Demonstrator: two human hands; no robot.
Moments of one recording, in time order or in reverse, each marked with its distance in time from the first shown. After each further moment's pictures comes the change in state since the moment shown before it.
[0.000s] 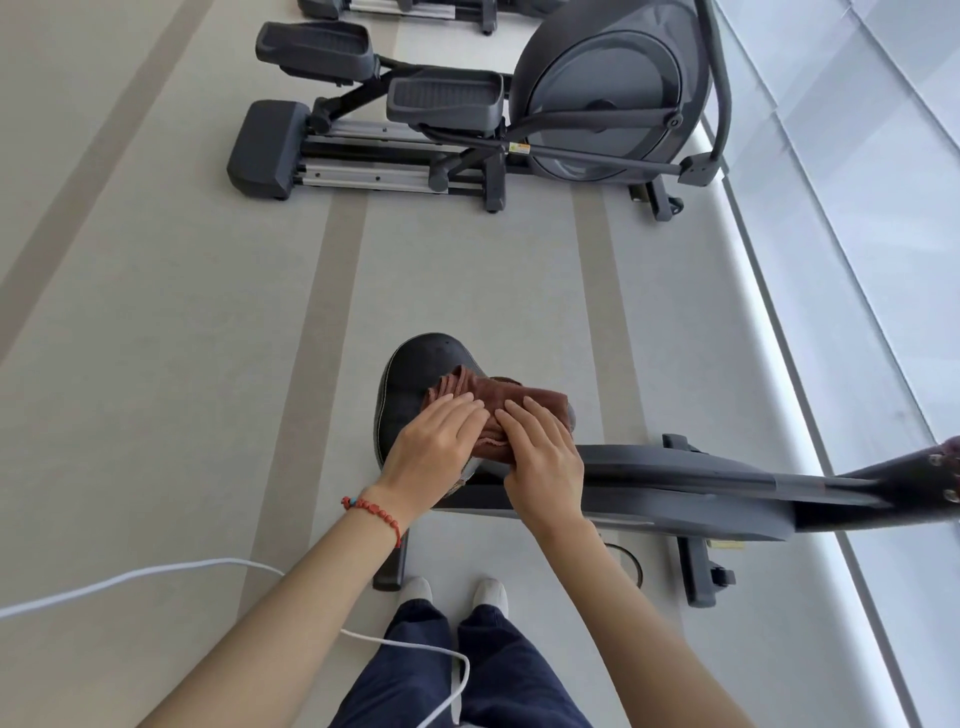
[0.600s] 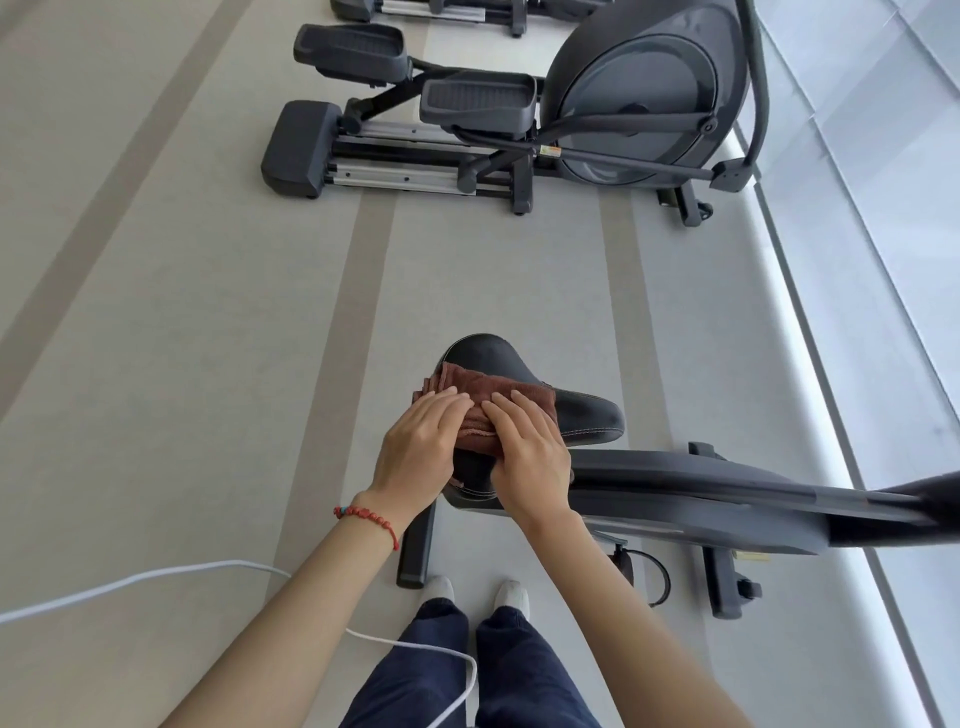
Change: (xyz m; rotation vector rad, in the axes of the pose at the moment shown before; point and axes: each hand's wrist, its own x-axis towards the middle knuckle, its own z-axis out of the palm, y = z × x) left_hand -0.036 -0.041 -0.028 -0.077 0.026 -0.281; right_hand 0.017 -0.063 0.025 0.064 -0.017 -0.005
